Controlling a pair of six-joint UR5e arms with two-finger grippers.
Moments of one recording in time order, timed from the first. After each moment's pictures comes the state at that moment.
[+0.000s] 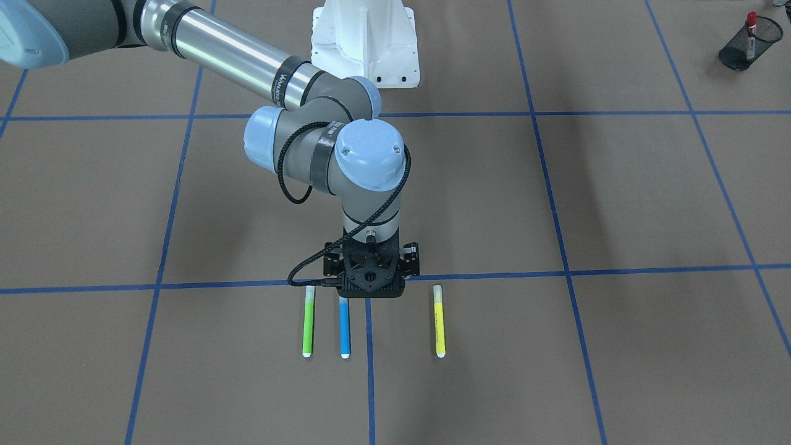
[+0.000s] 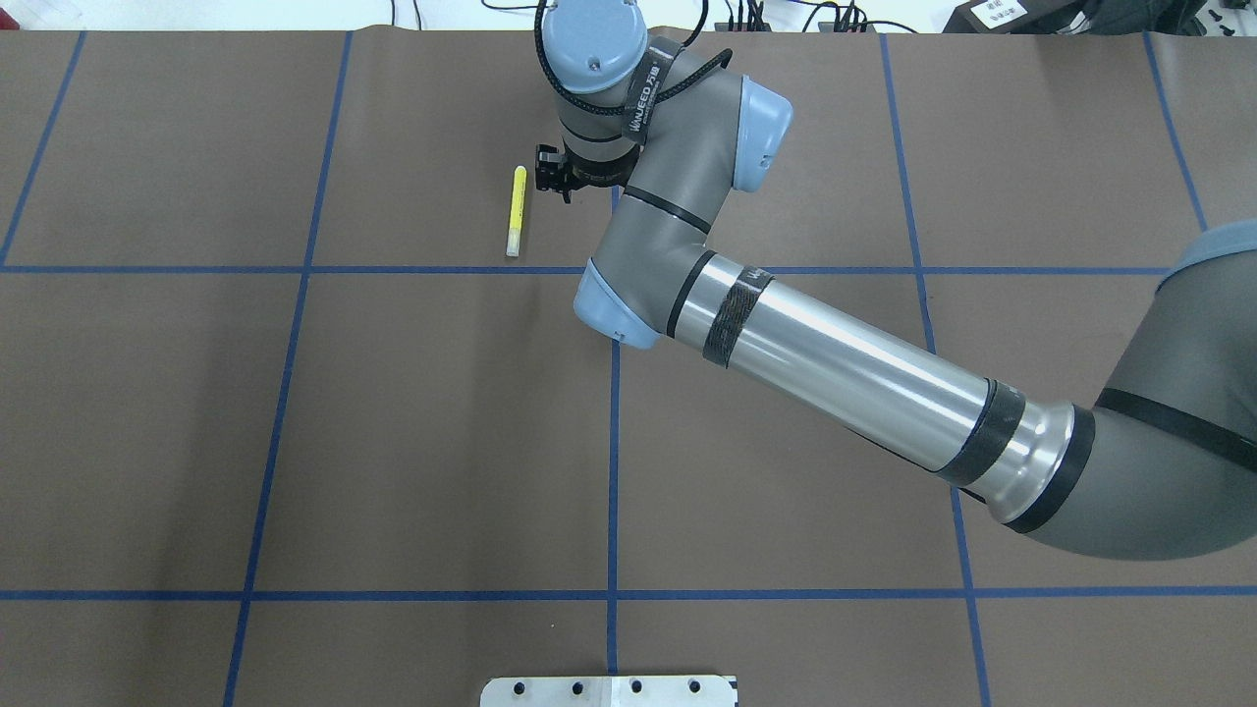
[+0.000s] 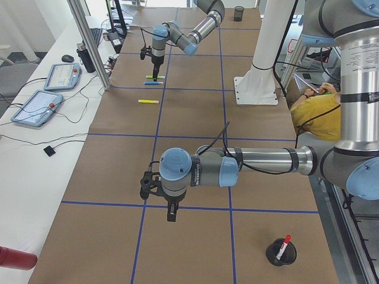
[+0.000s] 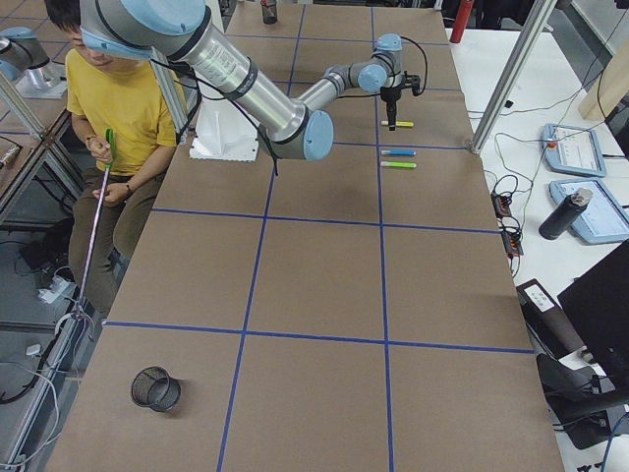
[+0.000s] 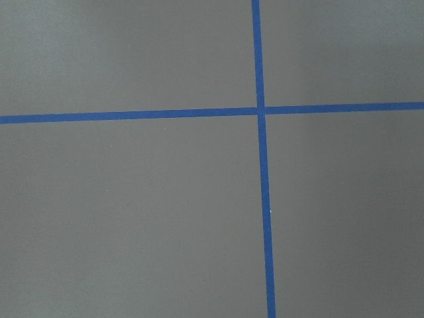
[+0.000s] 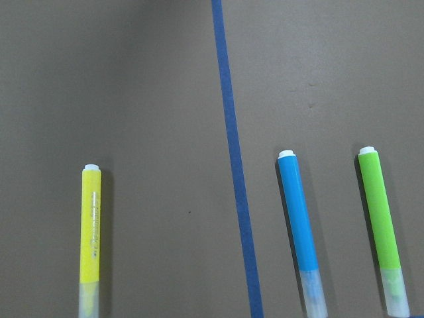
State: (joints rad) left arm -1.68 -1.45 -1.70 -1.60 -2.39 0.09; right arm 0.69 -0.46 1.04 -1.42 1.86 1.08
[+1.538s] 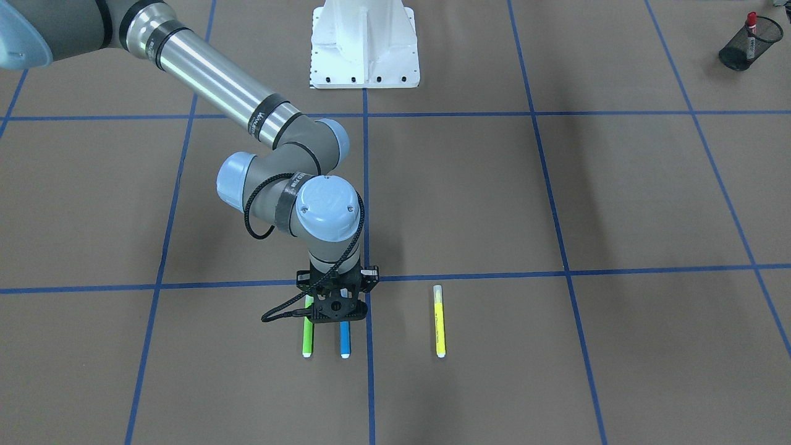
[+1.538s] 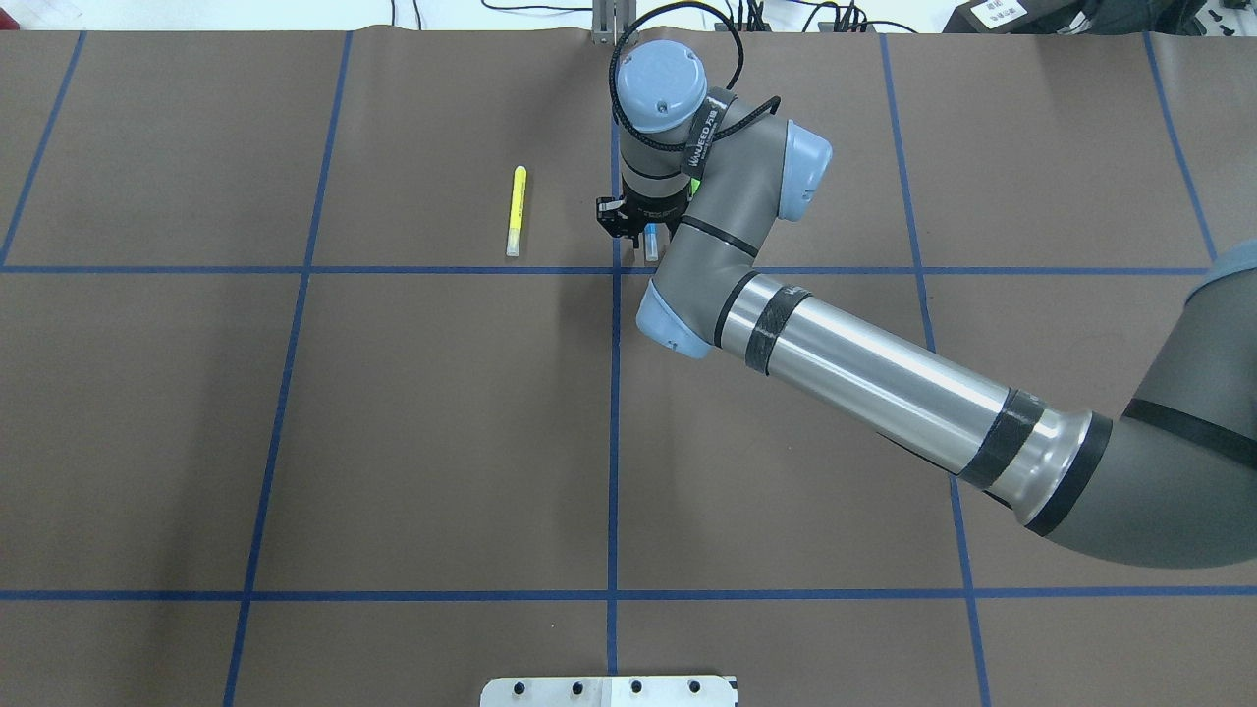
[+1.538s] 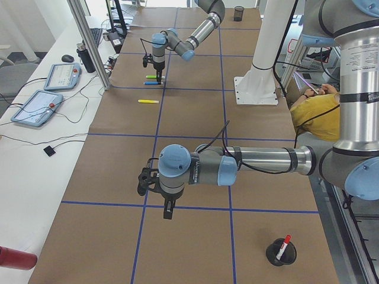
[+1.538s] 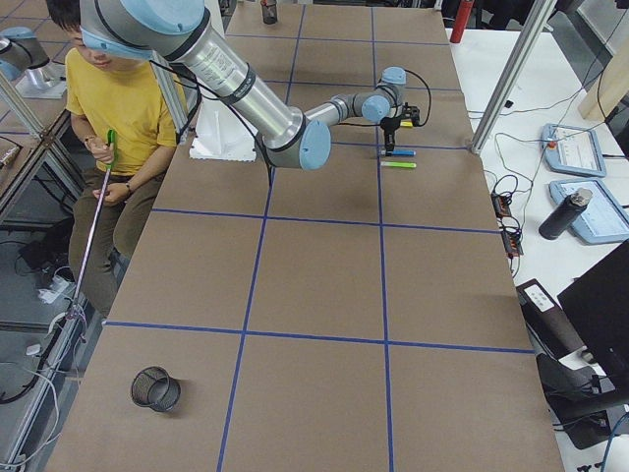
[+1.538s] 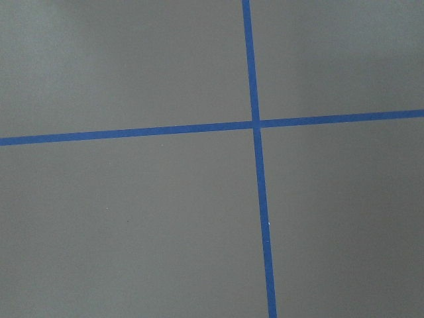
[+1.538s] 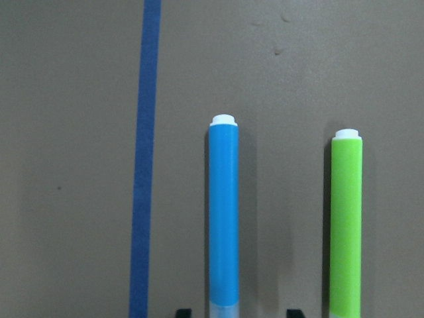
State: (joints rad) left arm -1.68 -1.46 -1.70 -1.63 -2.39 0.09; right arm 0.68 -0.52 0.91 -1.28 1.93 1.03
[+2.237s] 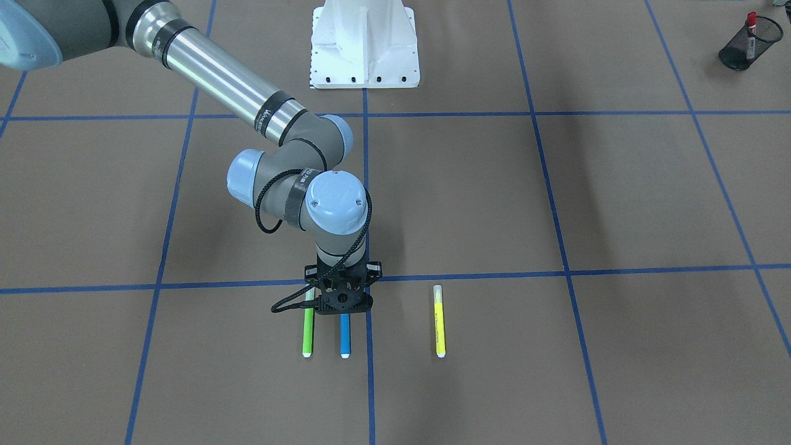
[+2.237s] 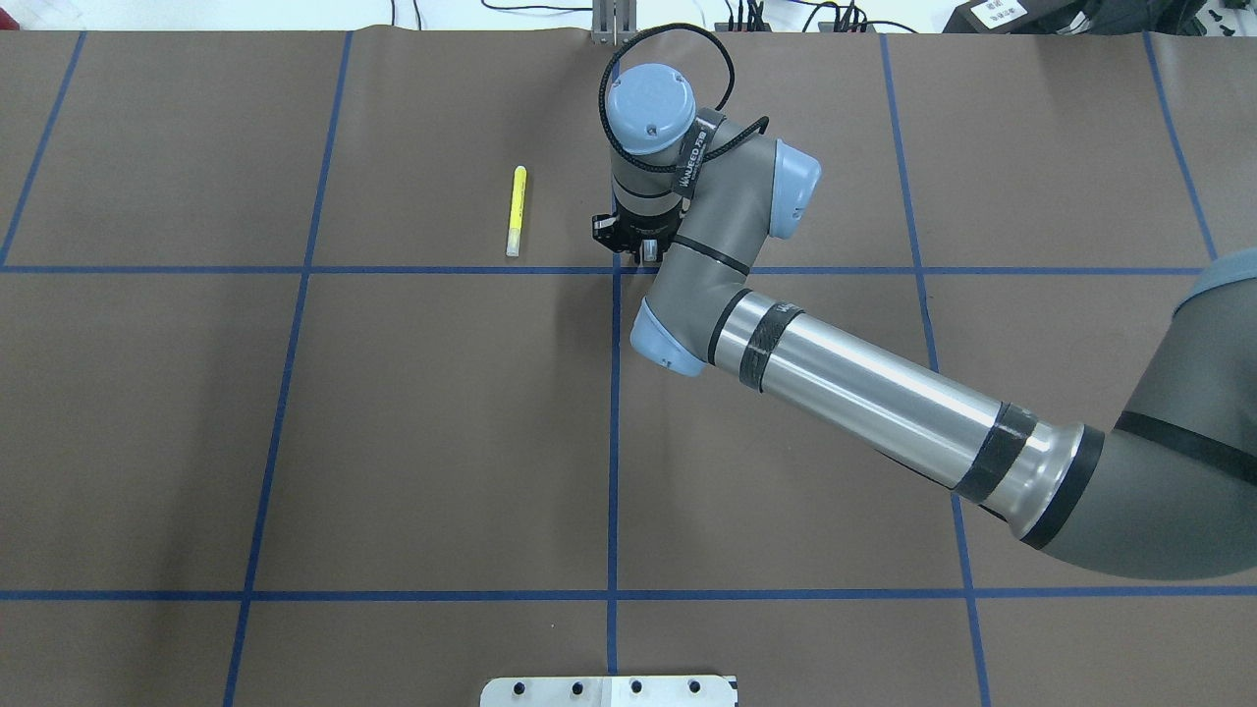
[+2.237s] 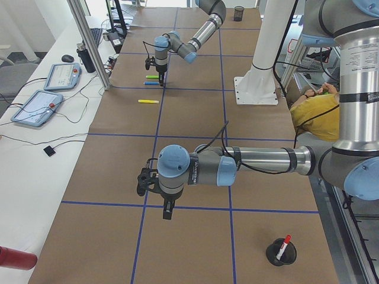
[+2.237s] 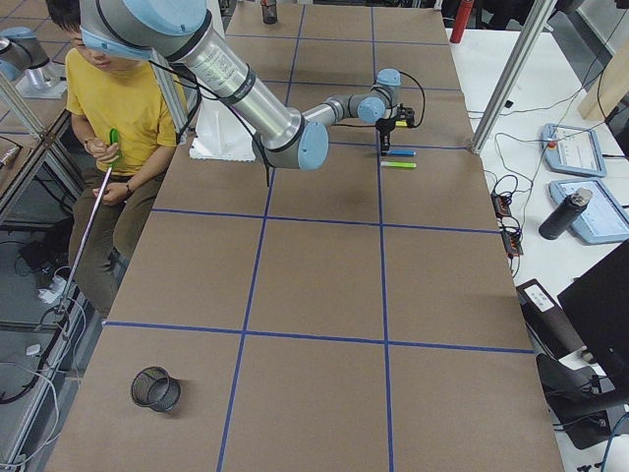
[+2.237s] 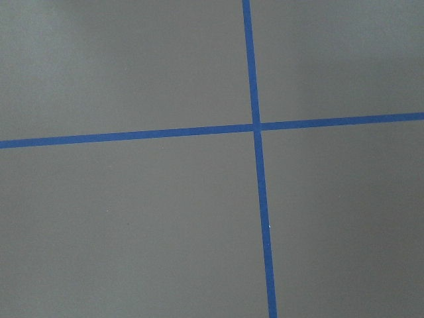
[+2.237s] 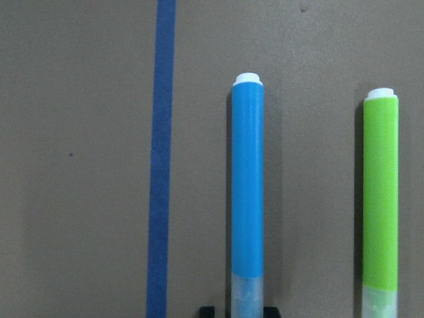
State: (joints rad) left arm -1.68 -1.46 -1.69 -1.63 -2.39 0.09; right arm 0.66 -0.53 0.92 -1.28 1.90 1.04
